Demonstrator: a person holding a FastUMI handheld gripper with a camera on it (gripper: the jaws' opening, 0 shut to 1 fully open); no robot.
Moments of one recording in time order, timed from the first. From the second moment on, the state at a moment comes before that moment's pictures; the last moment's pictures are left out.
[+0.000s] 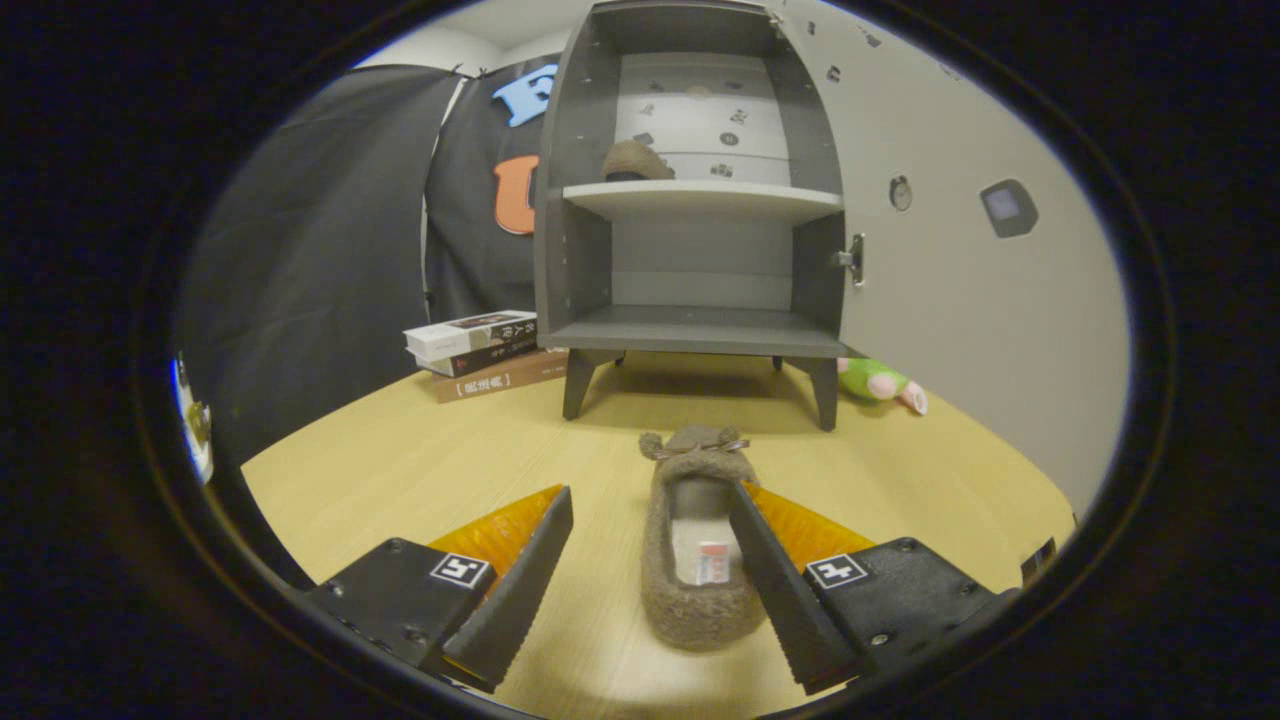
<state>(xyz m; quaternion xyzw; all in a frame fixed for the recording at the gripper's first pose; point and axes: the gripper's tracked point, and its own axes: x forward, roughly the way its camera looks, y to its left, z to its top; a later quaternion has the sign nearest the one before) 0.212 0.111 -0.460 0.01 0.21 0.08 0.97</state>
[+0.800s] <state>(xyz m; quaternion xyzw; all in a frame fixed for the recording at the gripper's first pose) 0.252 0.123 -0.478 0.11 0.22 0.14 0.96</state>
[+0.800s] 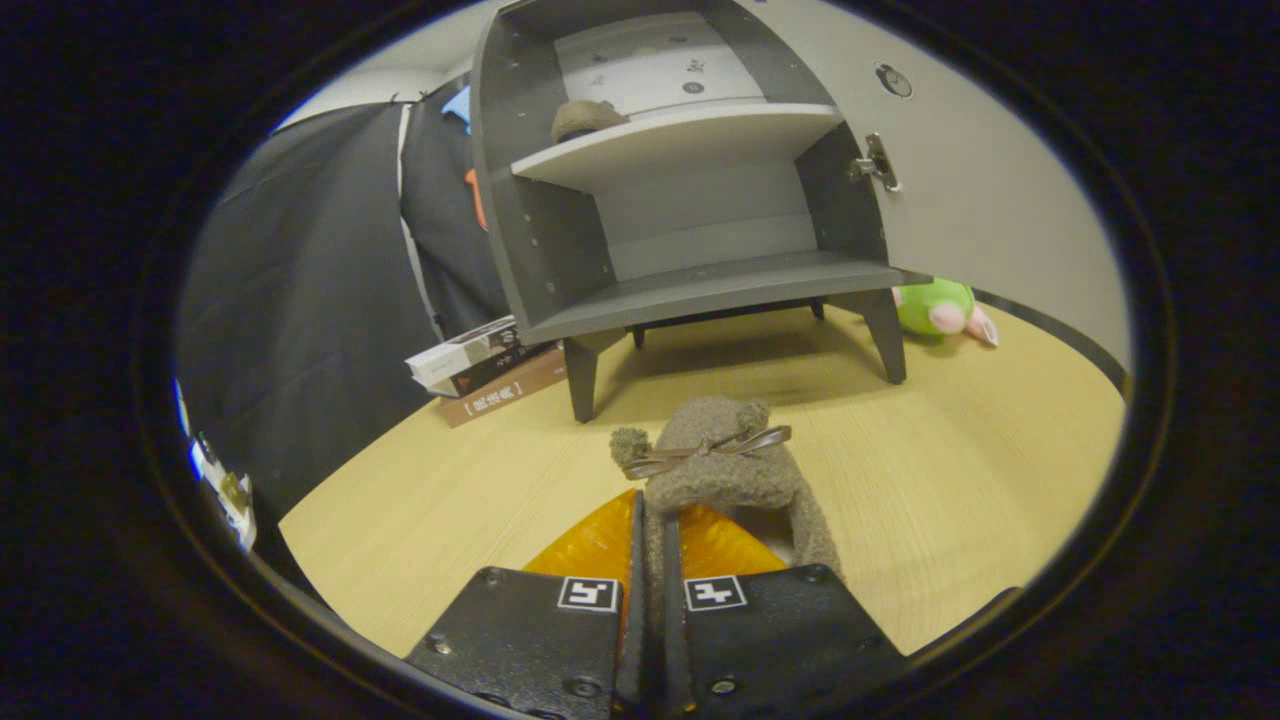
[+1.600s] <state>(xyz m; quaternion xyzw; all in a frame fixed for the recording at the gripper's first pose) 0.189 0.092 -0.274 0.10 0.11 0.15 0.98</state>
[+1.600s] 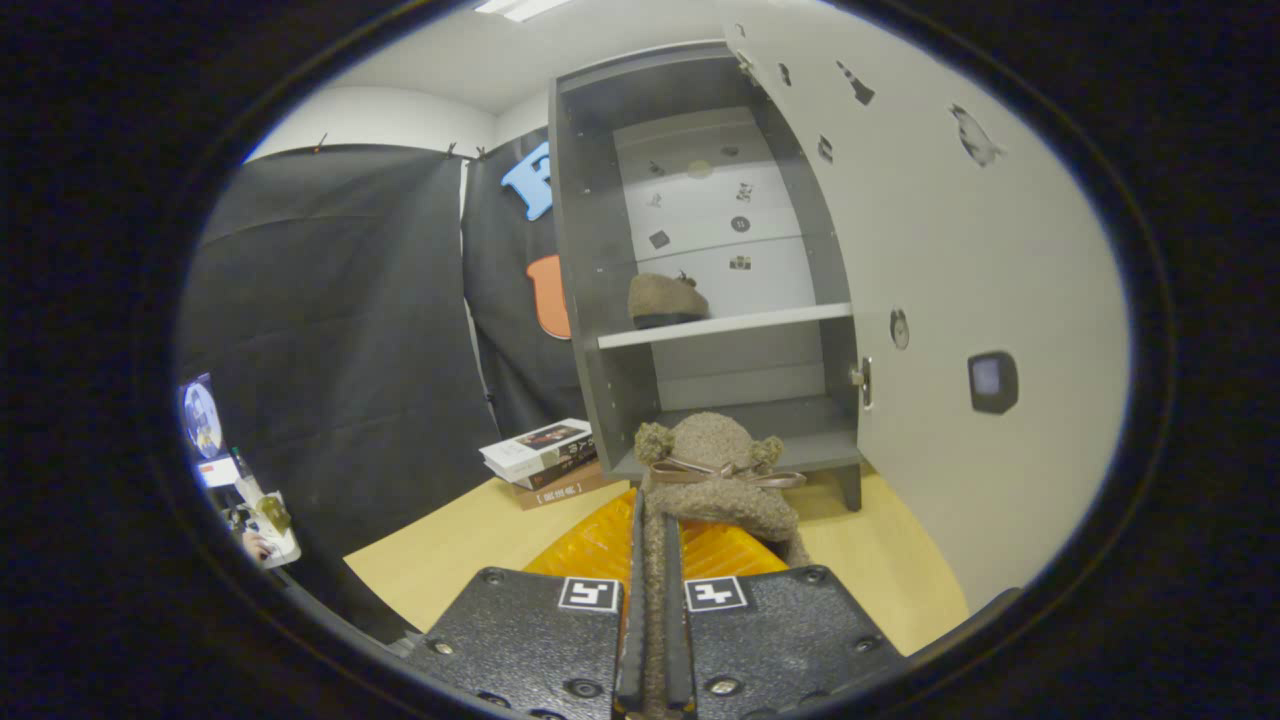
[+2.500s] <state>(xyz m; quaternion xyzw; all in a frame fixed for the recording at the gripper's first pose) 0.260 0.072 -0.017 0.06 0.06 0.10 0.99</state>
